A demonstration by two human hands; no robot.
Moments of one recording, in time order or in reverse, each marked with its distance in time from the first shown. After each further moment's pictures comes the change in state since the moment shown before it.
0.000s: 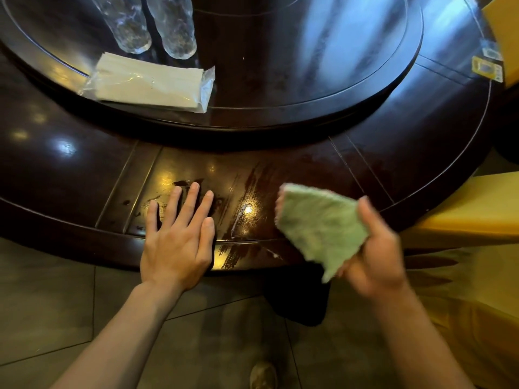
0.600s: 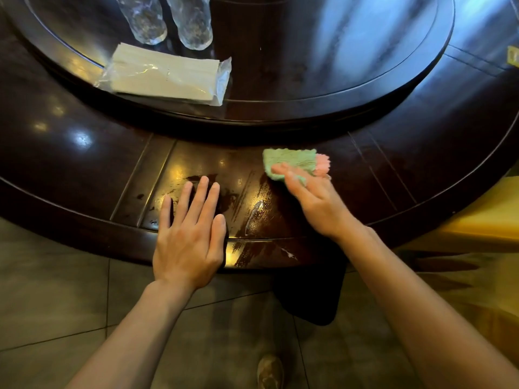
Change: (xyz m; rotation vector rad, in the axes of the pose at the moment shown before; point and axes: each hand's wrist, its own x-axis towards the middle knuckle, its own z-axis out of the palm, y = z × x) left_hand -0.002 -0.003 0.004 -0.074 0.094 0.027; right_hand 0.103 0.023 0.031 -1.162 -0.238 -0.350
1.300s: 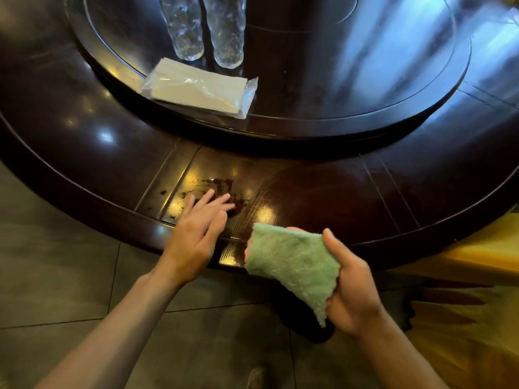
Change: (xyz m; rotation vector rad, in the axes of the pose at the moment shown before) left_hand -0.001 -0.008 -0.028 -0.589 -0.089 -0.041; right_hand -0.109 -0.049 0.007 1.176 -0.105 0.558
